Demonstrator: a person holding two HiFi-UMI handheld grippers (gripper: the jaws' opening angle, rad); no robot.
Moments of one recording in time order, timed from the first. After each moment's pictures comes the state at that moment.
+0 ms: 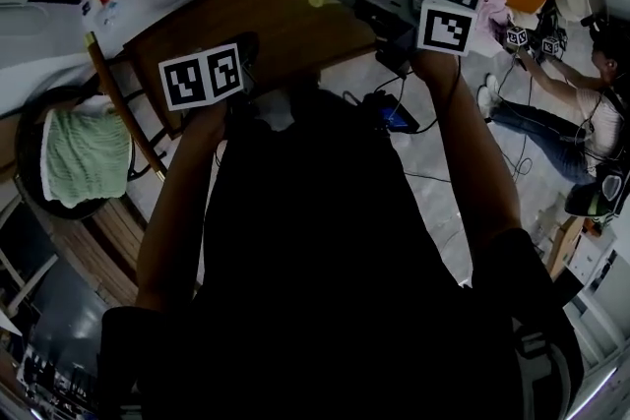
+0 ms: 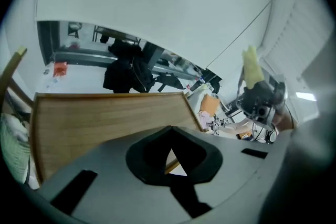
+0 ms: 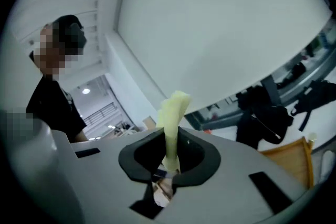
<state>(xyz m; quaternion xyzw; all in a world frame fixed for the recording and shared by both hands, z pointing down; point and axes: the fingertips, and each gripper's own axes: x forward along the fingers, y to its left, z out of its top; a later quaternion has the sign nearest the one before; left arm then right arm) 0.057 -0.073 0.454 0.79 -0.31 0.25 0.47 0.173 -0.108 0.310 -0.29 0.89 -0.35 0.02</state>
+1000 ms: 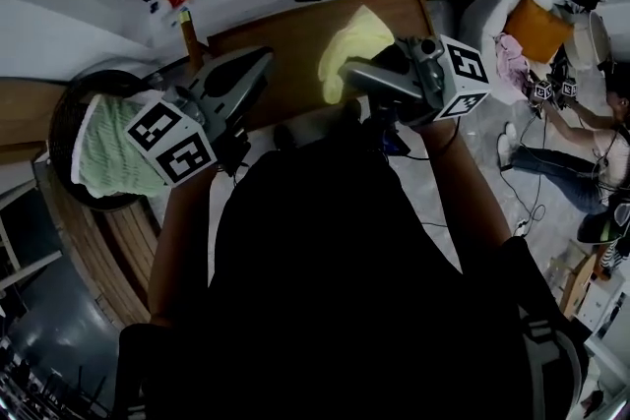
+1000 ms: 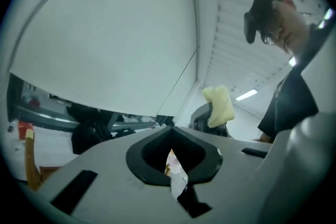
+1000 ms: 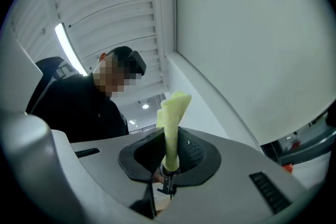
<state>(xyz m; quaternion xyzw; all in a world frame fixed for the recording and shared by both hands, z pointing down) -0.107 -0.041 0.228 0.94 -0.18 -0.03 0.28 -0.043 -0.001 0.152 -0.02 0.95 -0.20 0.22</state>
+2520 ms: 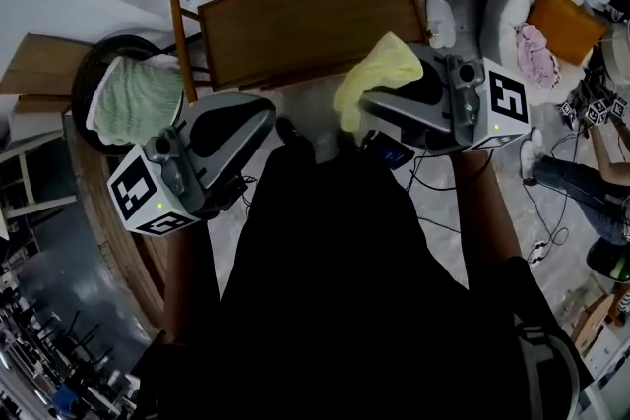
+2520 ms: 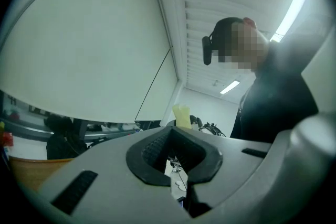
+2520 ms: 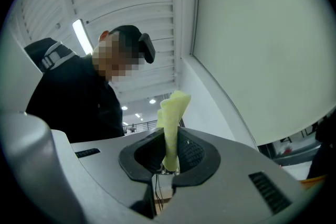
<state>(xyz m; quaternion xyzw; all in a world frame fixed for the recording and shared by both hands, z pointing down) 0.038 0.172 0.134 0.97 -0.14 -0.05 0.18 0.127 0.169 0.123 0.00 0.97 -0.14 0.20</state>
